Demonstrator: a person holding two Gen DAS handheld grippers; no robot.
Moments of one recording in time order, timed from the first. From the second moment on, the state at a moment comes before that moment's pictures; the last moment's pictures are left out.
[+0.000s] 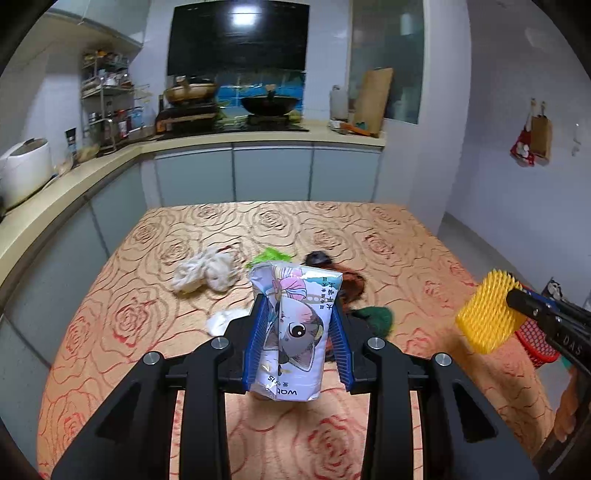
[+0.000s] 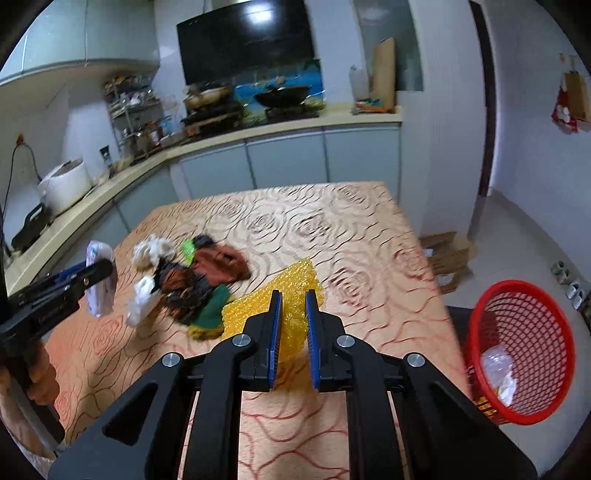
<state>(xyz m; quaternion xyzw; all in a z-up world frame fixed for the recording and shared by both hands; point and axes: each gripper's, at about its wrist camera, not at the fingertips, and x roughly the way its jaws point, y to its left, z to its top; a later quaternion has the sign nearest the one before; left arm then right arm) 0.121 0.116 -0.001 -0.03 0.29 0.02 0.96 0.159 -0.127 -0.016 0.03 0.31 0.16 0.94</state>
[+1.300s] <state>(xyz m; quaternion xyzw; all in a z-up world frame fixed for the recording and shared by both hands) 0.190 -0.159 0.009 0.05 0.29 -0.25 0.92 0.133 -0.335 -0.003 0.08 0.27 -0.07 0.96</state>
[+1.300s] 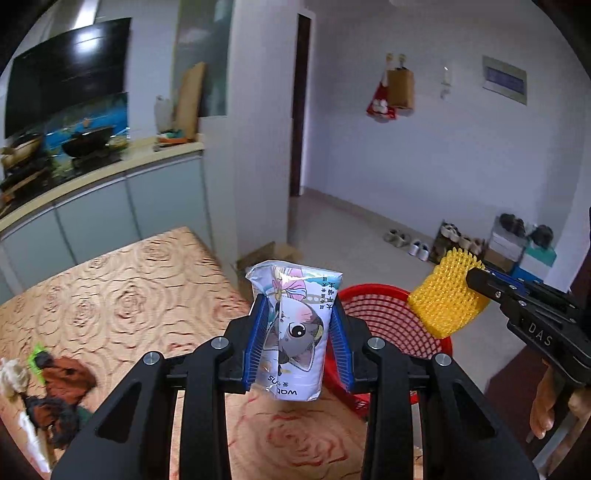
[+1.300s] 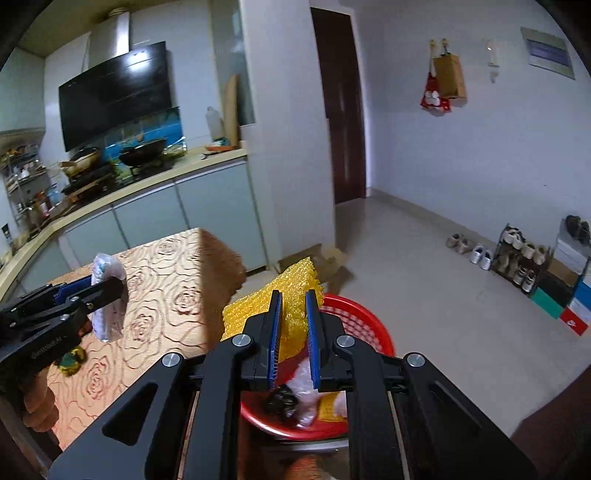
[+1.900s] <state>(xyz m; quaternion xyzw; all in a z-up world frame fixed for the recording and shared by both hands) 0.236 -0.241 -0.058 0.07 0.37 -0.30 0.88 0.157 -0.377 -0.065 0.09 0.34 -0.10 0.93</state>
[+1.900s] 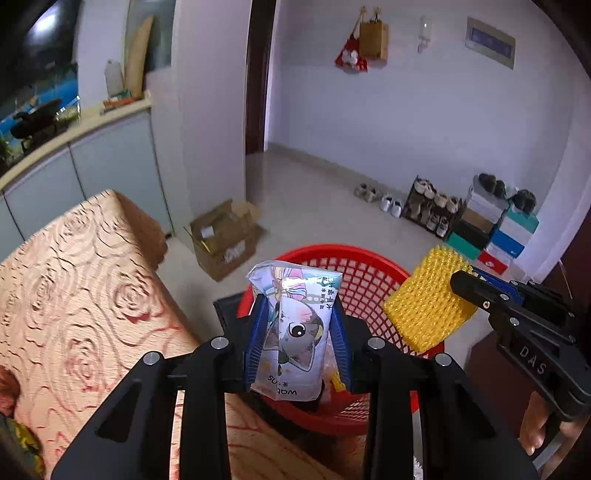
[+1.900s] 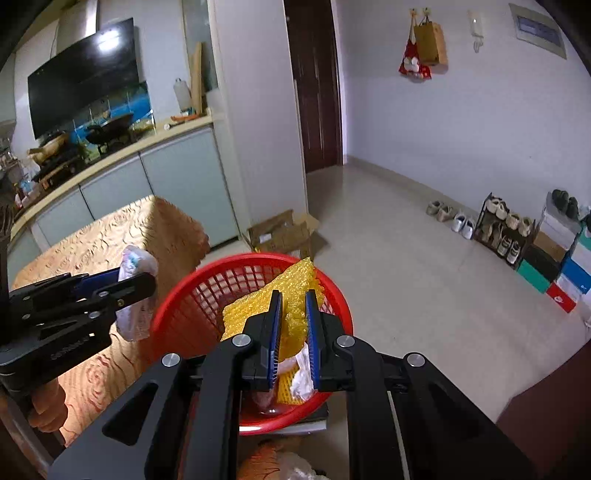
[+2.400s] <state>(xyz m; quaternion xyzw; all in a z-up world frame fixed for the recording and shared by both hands) 0.252 -0.260 -0.087 0.06 0.41 -0.32 0.85 0.169 -0.385 -0.091 0.11 0.37 -0.09 0.92</state>
